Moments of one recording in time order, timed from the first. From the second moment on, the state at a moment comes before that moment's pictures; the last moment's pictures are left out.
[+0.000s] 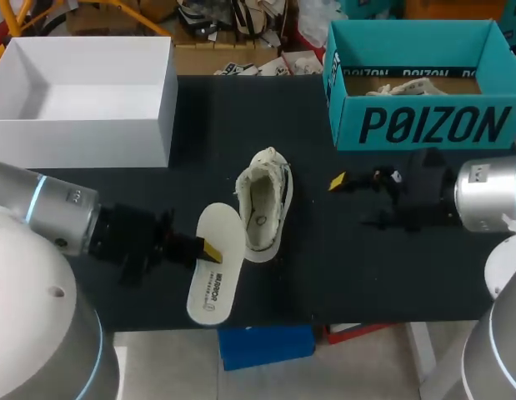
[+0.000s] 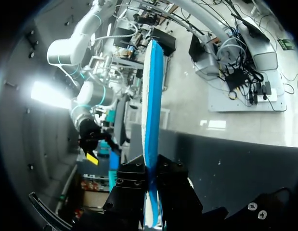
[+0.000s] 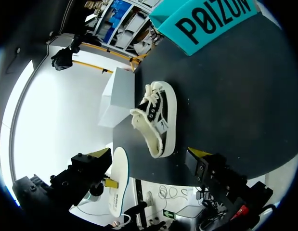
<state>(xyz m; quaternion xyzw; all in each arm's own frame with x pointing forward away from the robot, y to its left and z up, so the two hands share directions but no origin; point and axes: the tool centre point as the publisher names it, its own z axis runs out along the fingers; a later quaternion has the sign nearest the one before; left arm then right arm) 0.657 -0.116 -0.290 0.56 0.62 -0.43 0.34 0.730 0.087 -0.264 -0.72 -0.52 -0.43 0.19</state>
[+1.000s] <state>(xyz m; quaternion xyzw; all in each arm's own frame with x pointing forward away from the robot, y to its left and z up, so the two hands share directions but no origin) 0.688 -0.138 -0.311 0.61 0.64 -0.42 0.21 0.729 0.085 -0.260 -0.72 -0.52 -0.43 0.19</state>
